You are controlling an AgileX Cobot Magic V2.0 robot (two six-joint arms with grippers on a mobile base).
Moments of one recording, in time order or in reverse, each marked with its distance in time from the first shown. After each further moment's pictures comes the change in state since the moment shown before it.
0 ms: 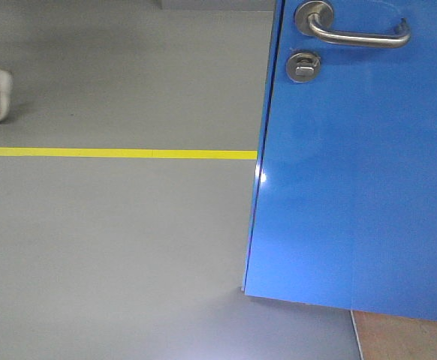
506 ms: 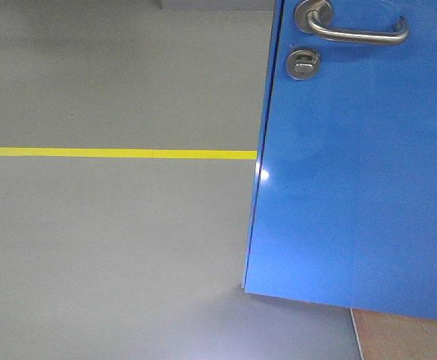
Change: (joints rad) left arm 0.000 0.000 0.000 0.000 0.000 0.000; right arm 0.000 0.000 0.000 0.000 0.000 -0.001
